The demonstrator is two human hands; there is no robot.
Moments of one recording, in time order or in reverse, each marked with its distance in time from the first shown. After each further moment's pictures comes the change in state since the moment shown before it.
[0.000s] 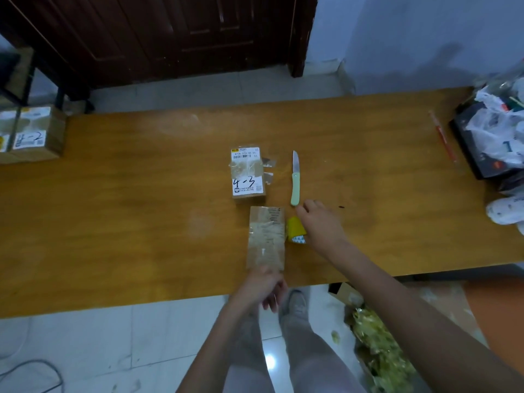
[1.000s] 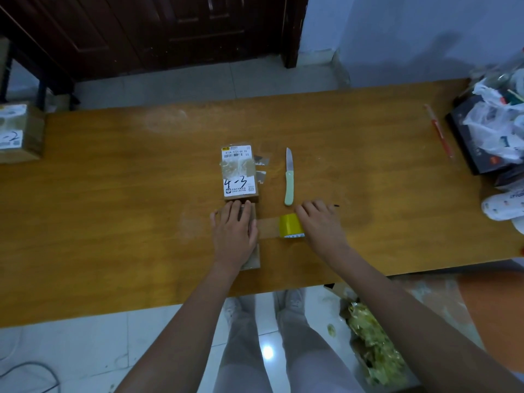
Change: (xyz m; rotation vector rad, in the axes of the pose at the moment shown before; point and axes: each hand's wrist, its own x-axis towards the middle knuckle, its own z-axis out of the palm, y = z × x) left_hand 0.087 0.014 -0.059 1.042 0.895 0.582; right_hand -0.001 0.017 0.015 -0.044 0.069 0.008
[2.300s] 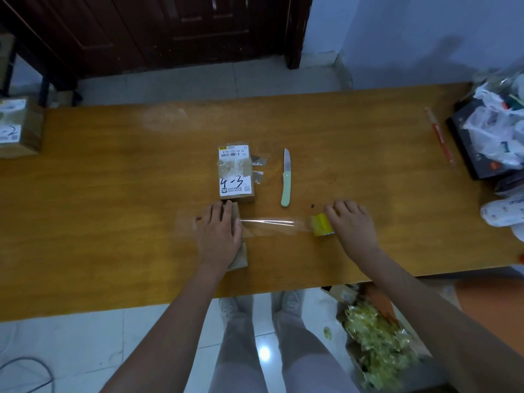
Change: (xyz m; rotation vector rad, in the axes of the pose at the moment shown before) left_hand -0.004 -0.017 -0.004 0.042 0.018 -0.127; right_hand -0.021 0.067 0.012 -0.222 0.217 0.010
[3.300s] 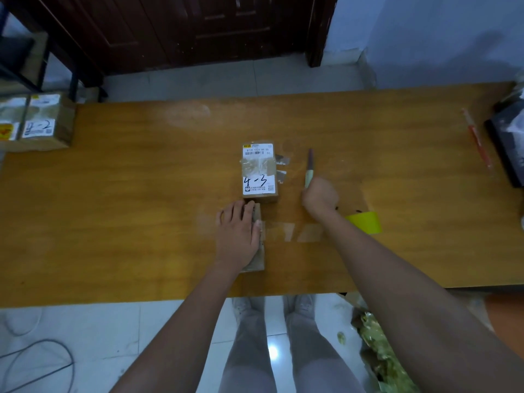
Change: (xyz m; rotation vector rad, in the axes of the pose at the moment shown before) left_hand 0.001 -0.009 -0.004 -0.054 -0.081 0.066; right_hand 0.134 -0.087 0.022 0.579 -0.422 0.689
